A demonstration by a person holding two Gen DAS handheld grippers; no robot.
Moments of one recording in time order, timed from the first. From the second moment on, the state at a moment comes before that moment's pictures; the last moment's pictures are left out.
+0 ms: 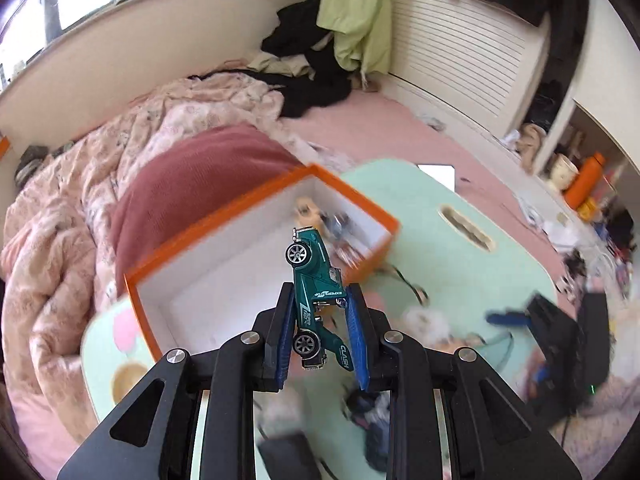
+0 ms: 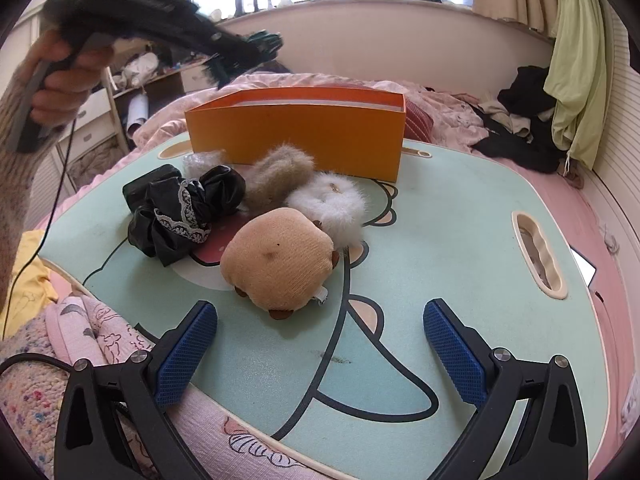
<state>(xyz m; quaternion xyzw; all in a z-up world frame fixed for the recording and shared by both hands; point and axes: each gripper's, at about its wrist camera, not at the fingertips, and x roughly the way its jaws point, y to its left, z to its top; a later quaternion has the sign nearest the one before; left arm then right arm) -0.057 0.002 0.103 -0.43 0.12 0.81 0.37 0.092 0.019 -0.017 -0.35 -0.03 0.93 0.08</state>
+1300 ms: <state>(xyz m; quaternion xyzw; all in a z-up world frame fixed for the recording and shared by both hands) 0.060 -0.072 -0.011 -0.39 0.04 0.89 0.22 0.093 0.019 -0.016 -0.36 -0.03 0.93 0.07</state>
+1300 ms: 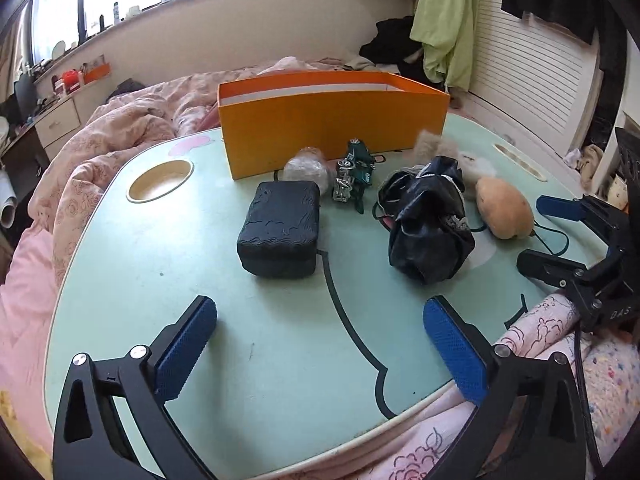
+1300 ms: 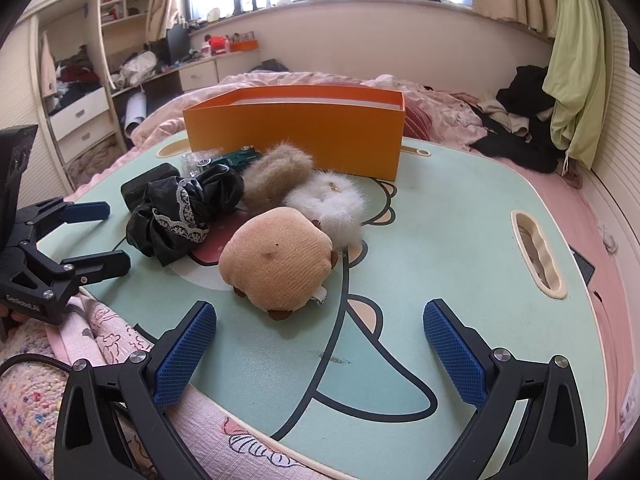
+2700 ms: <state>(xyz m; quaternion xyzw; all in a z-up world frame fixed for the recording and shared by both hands) 0.070 -0.076 -0.011 -0.37 0.02 0.90 0.23 -0.198 0.079 0.013 -0.60 -0.05 0.75 0.26</state>
